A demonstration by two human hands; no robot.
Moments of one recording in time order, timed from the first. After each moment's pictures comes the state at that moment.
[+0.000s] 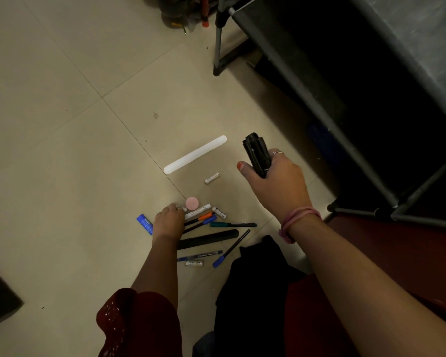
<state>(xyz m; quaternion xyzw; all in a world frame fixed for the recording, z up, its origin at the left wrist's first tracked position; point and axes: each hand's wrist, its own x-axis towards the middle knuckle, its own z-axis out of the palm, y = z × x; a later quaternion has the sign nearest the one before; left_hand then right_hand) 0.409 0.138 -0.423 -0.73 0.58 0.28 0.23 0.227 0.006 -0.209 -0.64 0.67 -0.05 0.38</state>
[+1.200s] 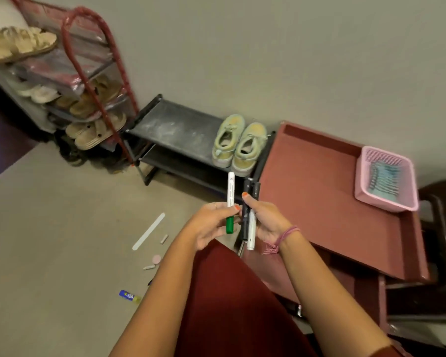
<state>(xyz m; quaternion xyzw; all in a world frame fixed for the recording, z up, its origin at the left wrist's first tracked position) 0.187 0.159 0.054 -0.47 0.34 0.78 -0.23 0.043 0.182 0.070 -0.14 0.56 -0.44 0.69</state>
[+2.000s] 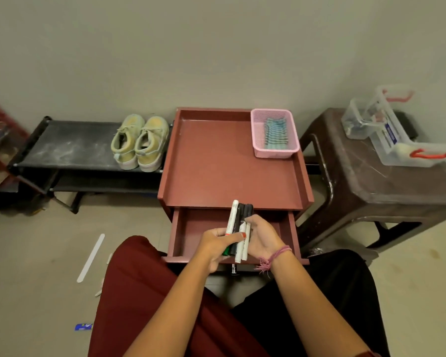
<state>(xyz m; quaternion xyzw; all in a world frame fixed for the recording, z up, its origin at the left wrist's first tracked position) 0.008 0.308 0.010 -0.51 0.39 0.77 -0.10 -0.112 0.355 0.009 0.10 0.51 -0.57 0.64</state>
